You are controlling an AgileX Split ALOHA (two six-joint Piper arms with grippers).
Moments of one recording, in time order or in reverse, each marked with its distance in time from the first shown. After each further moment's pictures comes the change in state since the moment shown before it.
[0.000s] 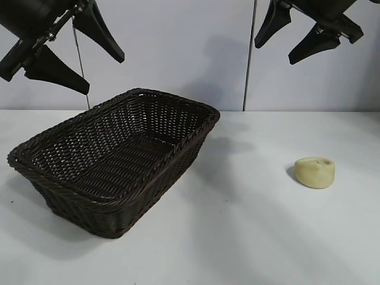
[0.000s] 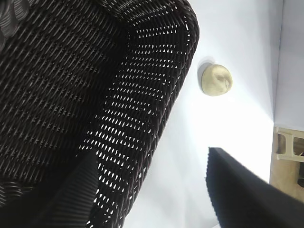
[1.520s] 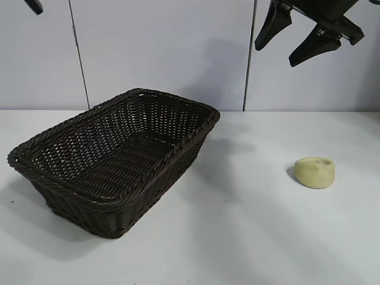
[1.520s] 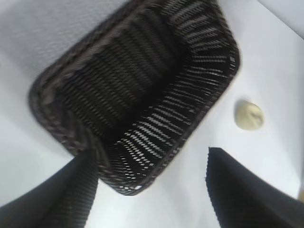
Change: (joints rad) left arm -0.007 -0.328 0.254 0.486 0.052 -0.768; right arm 0.000 0.000 0.000 -0.003 0.023 0.000
